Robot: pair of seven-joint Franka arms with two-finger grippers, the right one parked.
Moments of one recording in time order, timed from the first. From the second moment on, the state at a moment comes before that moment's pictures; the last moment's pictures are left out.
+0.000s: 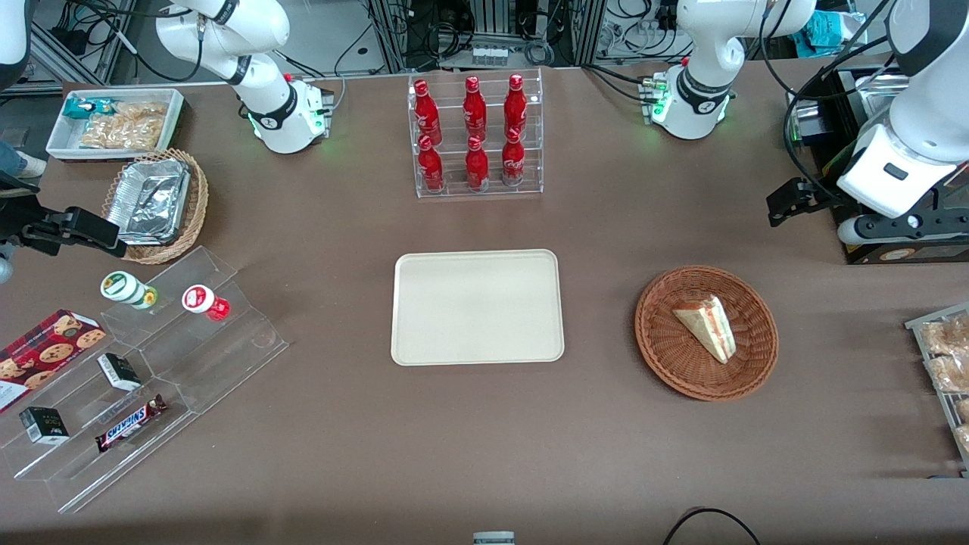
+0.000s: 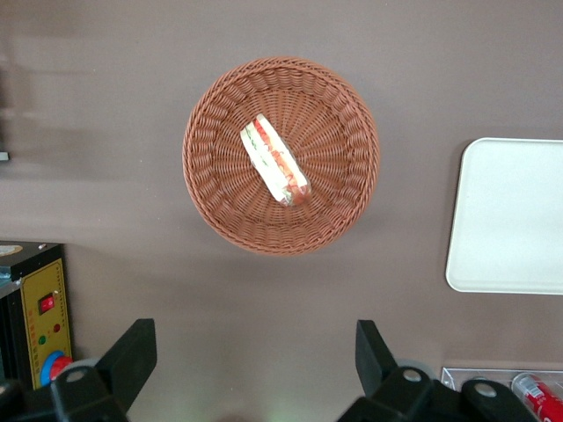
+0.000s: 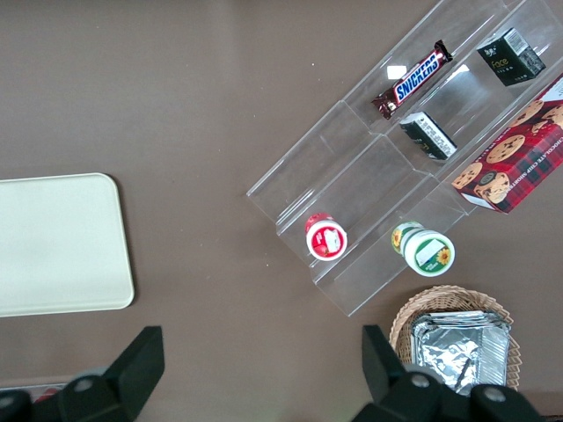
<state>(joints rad) -0.07 -0.03 -0.05 -1.67 0.00 1.58 -0.18</state>
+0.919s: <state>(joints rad) -0.08 0.08 -0.05 -2.02 0.00 2.04 -0.16</state>
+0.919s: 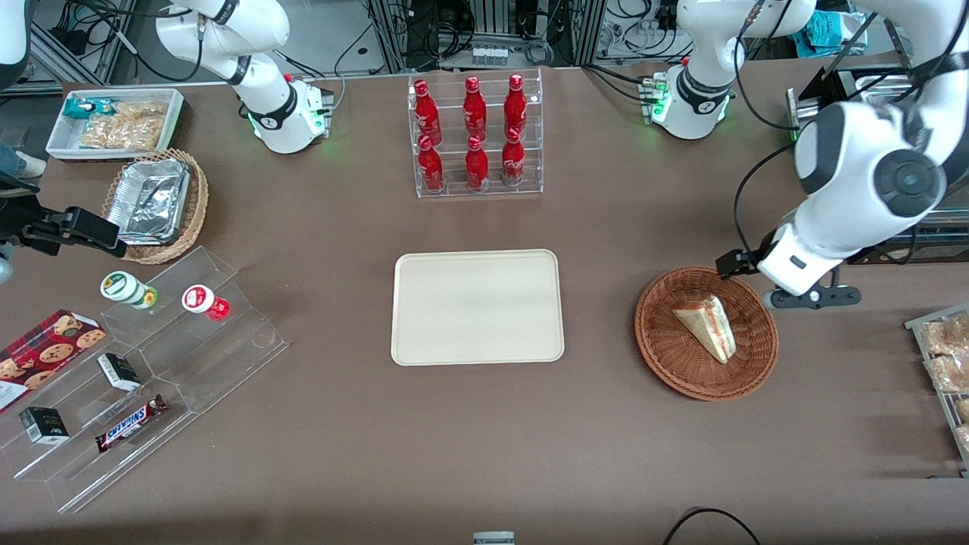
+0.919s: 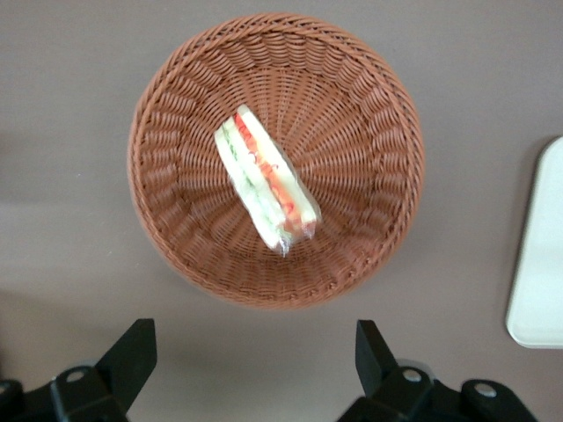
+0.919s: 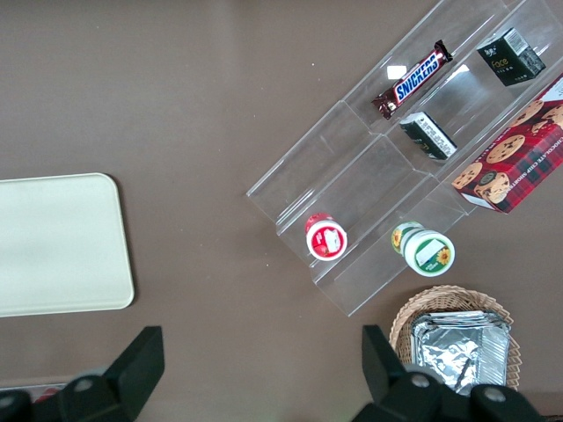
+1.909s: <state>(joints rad) -0.08 0.18 -0.05 -2.20 -0.05 2.46 -0.94</state>
